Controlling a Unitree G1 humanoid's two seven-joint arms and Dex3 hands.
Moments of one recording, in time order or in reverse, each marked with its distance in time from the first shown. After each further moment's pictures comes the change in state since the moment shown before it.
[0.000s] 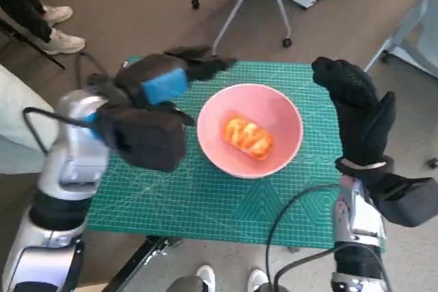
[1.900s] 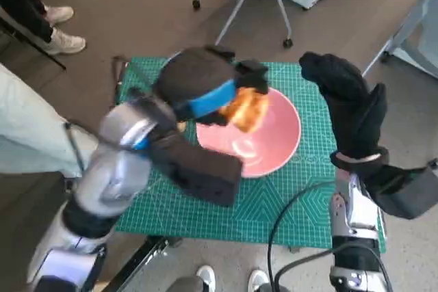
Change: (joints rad) left arm -0.089 -0.183 -0.221 -0.041 0.277 0.014 0.198; right arm -0.036 -0.002 0.020 0.006 0.018 0.016 0.044
